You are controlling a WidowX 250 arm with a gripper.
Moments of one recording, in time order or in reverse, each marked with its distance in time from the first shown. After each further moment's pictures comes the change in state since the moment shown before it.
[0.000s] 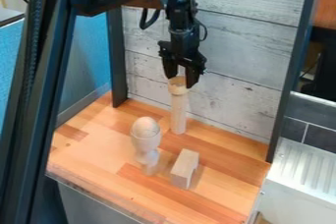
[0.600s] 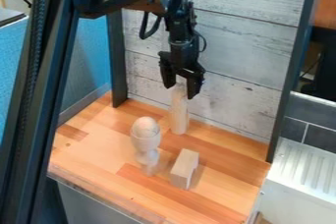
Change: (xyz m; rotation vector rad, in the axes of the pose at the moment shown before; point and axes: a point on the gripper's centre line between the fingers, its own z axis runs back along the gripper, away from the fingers) arm -0.008 -0.004 -0.014 -0.012 0.008 -0.024
